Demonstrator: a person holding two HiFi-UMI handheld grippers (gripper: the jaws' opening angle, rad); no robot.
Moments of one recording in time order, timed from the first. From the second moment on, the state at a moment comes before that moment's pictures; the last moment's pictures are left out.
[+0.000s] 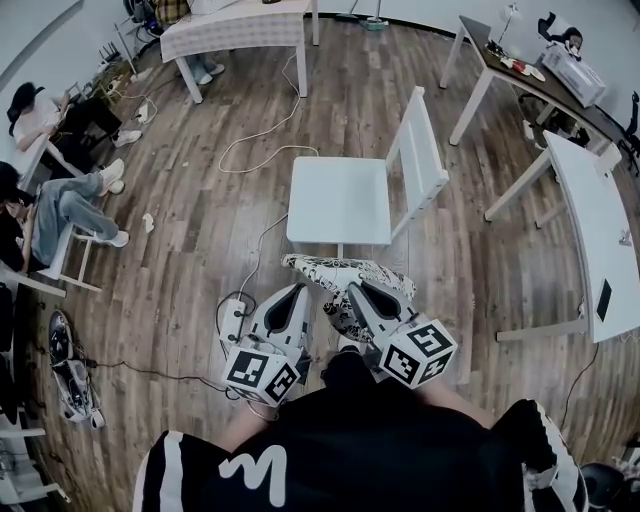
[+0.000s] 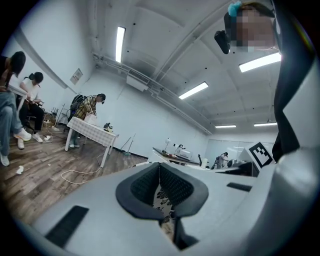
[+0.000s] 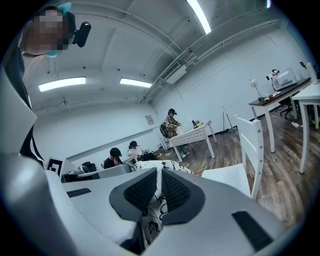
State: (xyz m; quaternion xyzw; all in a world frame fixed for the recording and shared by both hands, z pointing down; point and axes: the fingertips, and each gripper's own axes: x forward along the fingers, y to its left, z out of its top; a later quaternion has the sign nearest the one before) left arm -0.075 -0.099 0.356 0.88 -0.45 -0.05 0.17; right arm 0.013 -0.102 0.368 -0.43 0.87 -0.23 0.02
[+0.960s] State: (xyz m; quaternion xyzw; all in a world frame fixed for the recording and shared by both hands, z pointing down) left arm -0.058 -0.184 0.368 0.84 -0.52 -0.05 0.16; right arm 0.042 -0.213 0.402 -0.38 0.89 -0.27 0.00
